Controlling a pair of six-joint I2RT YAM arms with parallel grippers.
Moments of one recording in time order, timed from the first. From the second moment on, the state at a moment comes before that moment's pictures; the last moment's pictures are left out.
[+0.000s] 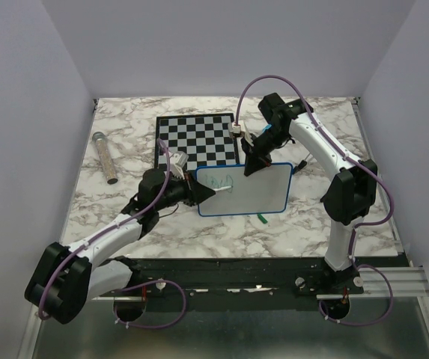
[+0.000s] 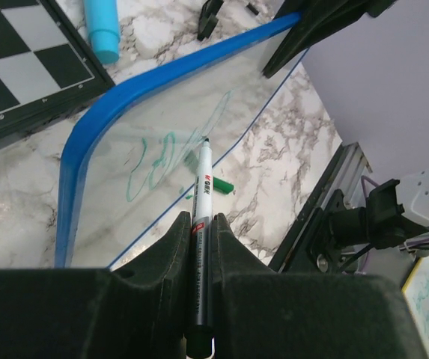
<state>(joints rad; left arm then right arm) -0.50 1.12 0.44 0.41 0.49 -0.64 0.44 1.95 1.88 -1.33 -0.81 -1.04</state>
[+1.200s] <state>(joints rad) -0.61 0.76 0.47 0.18 0.45 -0.57 0.44 1.96 1.88 -1.33 -0.81 -1.04</state>
